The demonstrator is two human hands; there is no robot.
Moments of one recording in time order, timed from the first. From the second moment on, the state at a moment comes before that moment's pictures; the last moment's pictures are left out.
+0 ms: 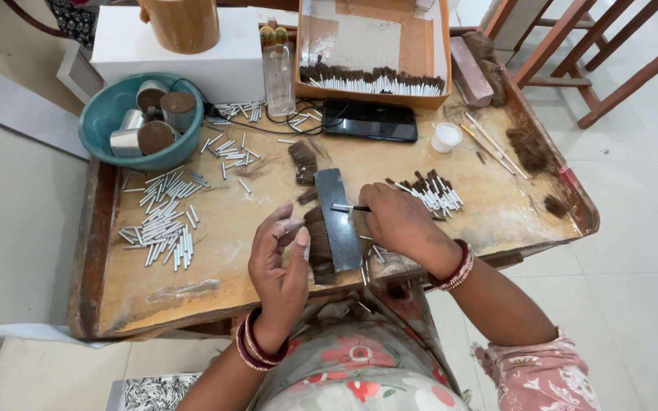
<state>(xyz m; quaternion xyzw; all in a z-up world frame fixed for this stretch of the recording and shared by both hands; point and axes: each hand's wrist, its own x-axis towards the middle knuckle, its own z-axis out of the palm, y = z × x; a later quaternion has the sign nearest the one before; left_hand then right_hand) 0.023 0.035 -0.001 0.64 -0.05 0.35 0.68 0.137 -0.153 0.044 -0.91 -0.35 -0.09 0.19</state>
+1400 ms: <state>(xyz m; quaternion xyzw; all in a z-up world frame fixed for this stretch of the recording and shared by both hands) 0.027 0.049 -0.018 0.63 -0.01 0.39 0.67 0.370 -0.340 0.090 -0.89 0.03 -0.19 0.41</state>
